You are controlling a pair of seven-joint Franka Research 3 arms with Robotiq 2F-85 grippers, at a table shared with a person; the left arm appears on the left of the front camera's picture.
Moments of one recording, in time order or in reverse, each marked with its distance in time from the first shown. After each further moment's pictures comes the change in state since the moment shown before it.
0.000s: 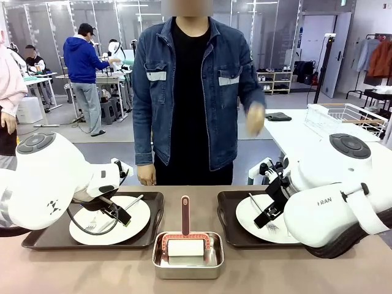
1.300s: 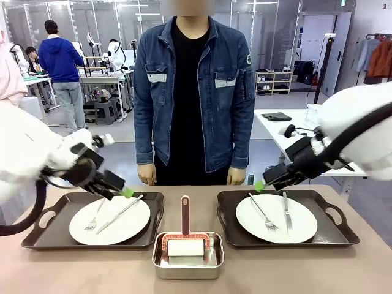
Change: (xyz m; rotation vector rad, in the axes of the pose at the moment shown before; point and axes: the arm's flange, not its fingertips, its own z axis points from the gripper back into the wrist) left arm 0.019 0.054 0.056 -0.493 -0.118 0.268; right arm 0.028 -0.069 0.070 0.504 -0.123 -0.309
